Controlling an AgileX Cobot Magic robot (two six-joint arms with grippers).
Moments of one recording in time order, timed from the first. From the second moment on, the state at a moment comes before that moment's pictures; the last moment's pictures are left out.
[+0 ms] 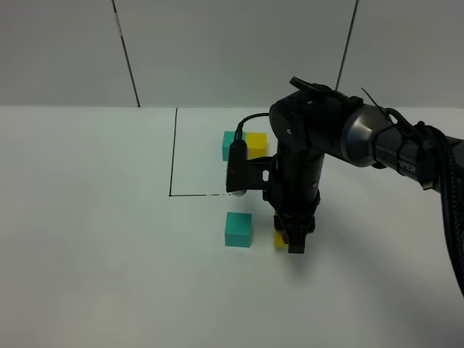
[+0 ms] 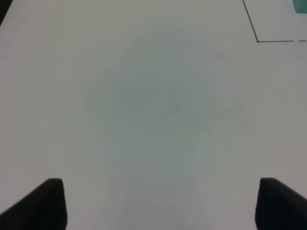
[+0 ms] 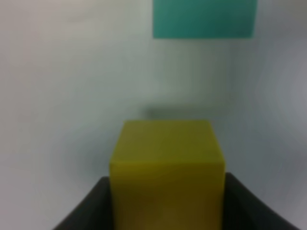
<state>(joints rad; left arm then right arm) 0.08 -0.01 -0.51 -0.10 1.07 0.08 0.56 2.17 -1.69 -0.06 1.11 -0.89</state>
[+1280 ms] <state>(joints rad) 0.08 -0.01 -0.51 -0.10 1.07 0.08 0.56 2.30 -1.80 0.05 1.06 -0.89</state>
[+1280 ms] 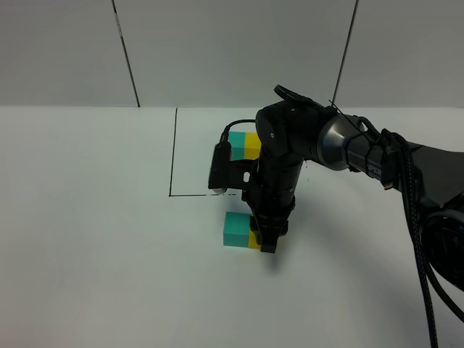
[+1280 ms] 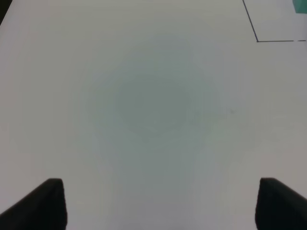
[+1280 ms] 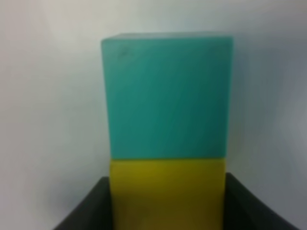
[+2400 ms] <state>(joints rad) 0.08 -0.01 -0.51 -0.10 1.07 0.08 0.56 2.30 -1.80 0.06 1.06 -0.95</state>
